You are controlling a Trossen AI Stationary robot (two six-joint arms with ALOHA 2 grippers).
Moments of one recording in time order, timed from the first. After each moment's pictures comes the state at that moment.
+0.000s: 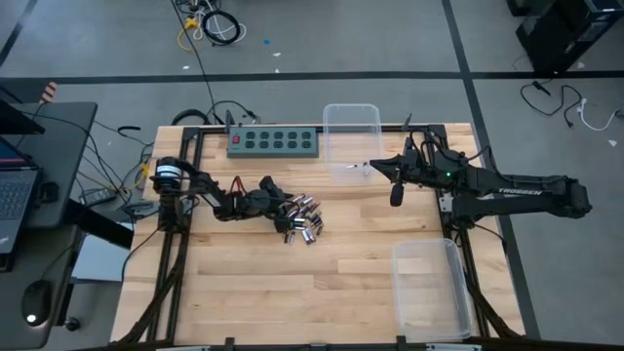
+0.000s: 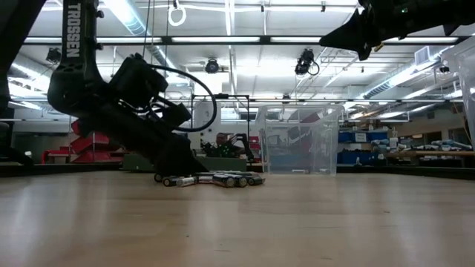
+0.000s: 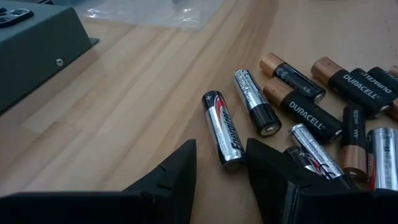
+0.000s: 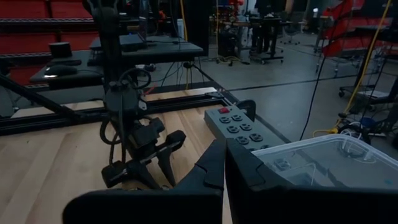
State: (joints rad) left arm 0.09 1.90 0.41 1.01 -0.31 -0.08; right arm -0.21 0.74 0.51 0.11 0.12 0.02
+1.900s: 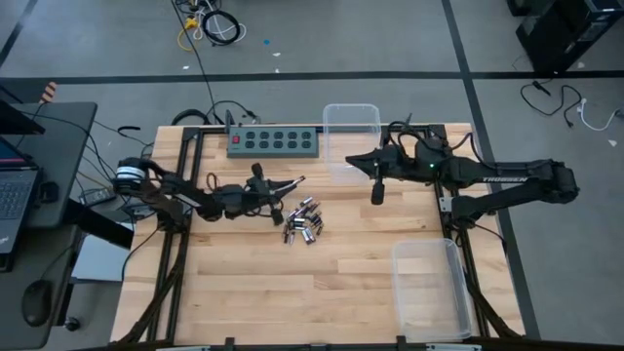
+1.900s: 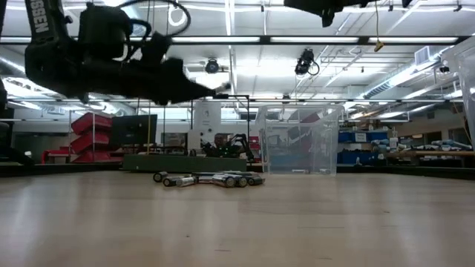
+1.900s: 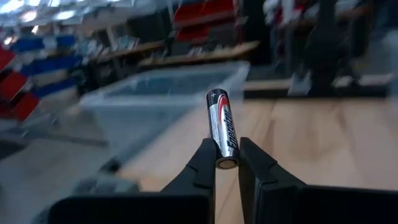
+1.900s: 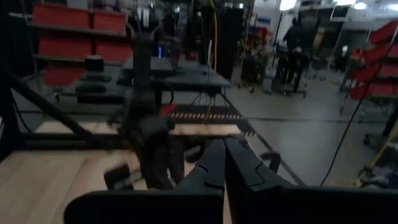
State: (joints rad) left arm 0.03 1.58 0.33 1.31 -0.40 0.16; right arm -0.13 1.04 0.81 0.17 0.07 -0.10
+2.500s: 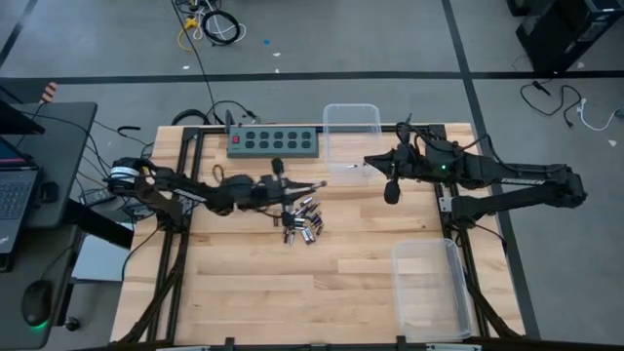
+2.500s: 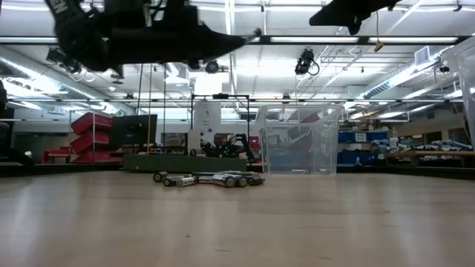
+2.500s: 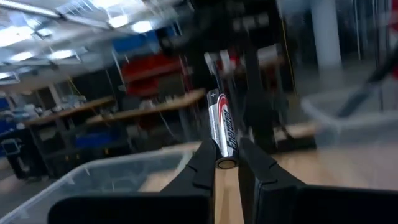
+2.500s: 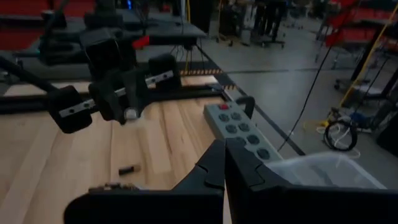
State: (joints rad) left arm 0.05 1.54 0.59 1.10 -0.13 0.28; right arm -0.12 0.88 0.81 -0.18 0.20 -0.03
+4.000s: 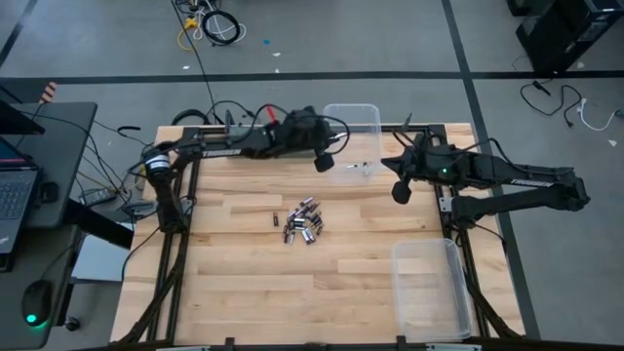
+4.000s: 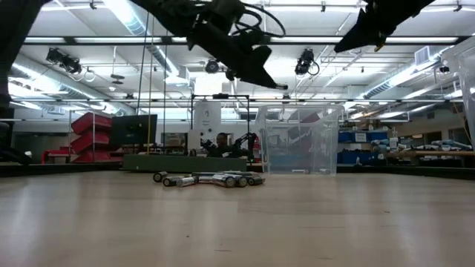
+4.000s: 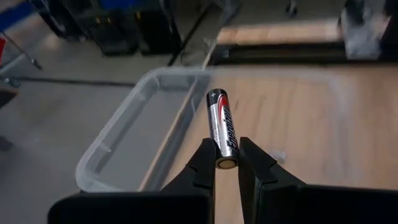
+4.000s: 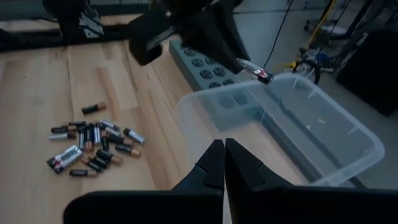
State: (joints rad) left arm 0.36 1.82 1.45 -0.07 -0.12 0.23; right arm -0.13 0.80 0.81 -0.52 0.33 0.06
